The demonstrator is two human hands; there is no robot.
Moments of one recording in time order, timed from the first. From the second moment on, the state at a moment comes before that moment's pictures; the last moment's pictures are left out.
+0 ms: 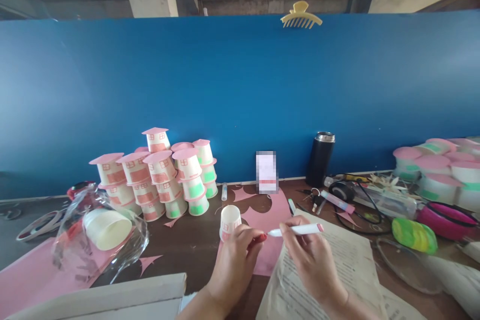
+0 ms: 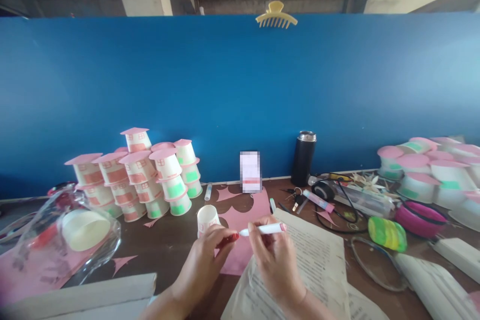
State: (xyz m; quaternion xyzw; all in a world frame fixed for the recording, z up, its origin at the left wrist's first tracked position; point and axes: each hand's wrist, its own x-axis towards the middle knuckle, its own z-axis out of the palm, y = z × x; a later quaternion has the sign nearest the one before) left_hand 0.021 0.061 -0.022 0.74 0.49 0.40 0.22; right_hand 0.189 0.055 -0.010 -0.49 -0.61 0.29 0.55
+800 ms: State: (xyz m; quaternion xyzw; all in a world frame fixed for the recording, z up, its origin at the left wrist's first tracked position) left_hand 0.021 0.054 -0.037 0.78 0.44 0.46 0.03; right_hand 0.181 0.046 -0.008 -0.47 -0.67 0.29 0.50
